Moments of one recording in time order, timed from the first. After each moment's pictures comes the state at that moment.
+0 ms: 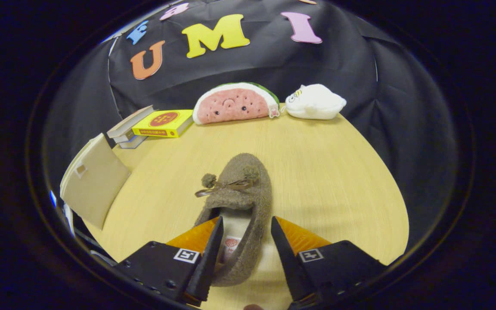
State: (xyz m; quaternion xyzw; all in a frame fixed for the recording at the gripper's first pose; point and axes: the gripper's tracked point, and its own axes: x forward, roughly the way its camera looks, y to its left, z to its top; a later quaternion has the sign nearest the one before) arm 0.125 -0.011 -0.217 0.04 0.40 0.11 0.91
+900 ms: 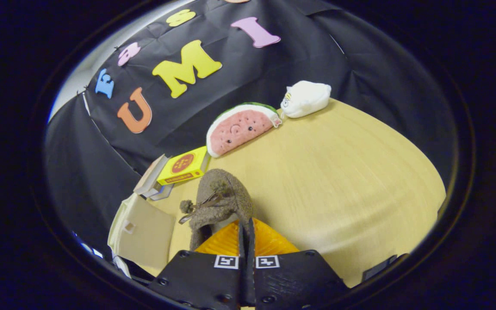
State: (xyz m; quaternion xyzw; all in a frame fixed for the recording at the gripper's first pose) arm 0.100 0.058 -0.133 0.25 0.34 0.11 0.90
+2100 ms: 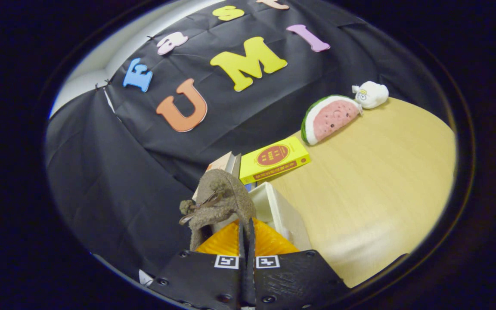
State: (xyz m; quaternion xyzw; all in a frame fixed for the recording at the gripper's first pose) arm 0.063 0.408 -0.050 0.30 0.30 0.11 0.90
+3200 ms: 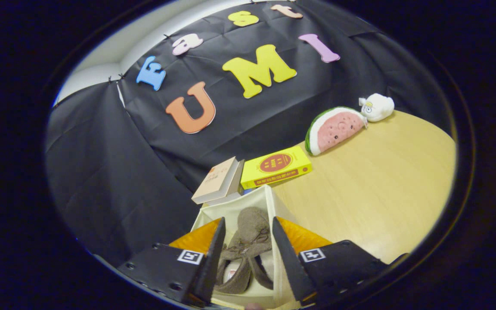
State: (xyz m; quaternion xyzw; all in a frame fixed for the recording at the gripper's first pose) arm 0.057 0.392 -0.037 0.25 0.24 0.14 0.93
